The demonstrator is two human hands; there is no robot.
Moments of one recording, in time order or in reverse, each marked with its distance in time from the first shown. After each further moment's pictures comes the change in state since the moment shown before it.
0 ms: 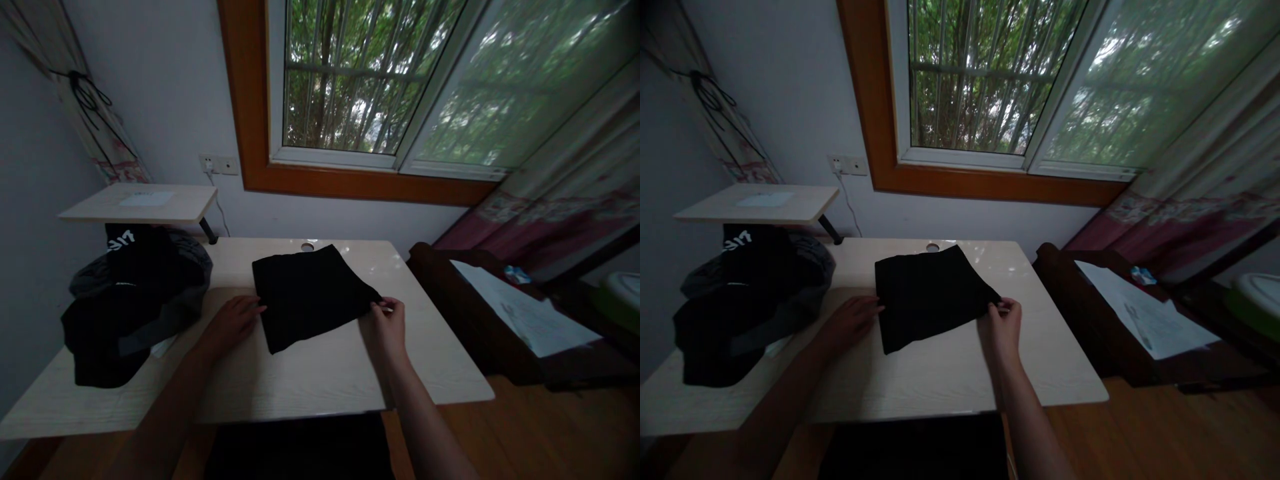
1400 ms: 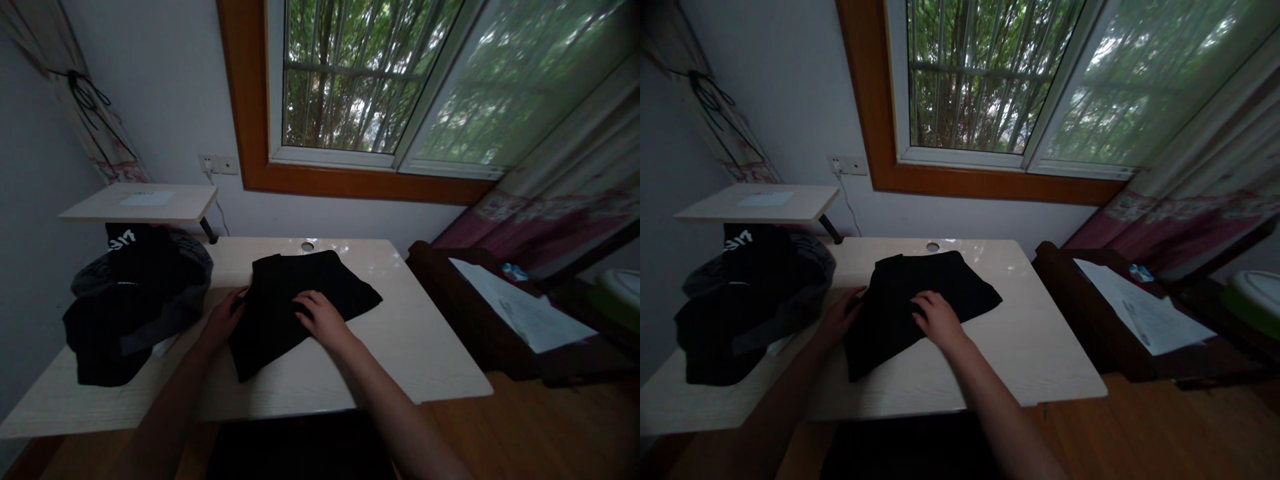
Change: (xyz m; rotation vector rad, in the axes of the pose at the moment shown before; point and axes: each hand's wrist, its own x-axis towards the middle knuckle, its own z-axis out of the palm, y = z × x) left_hand 0.002 -0.003 -0.007 -0.589 0.156 -0.587; right_hand -0.065 -0.072 0.082 -0.379 -0.896 -0.765
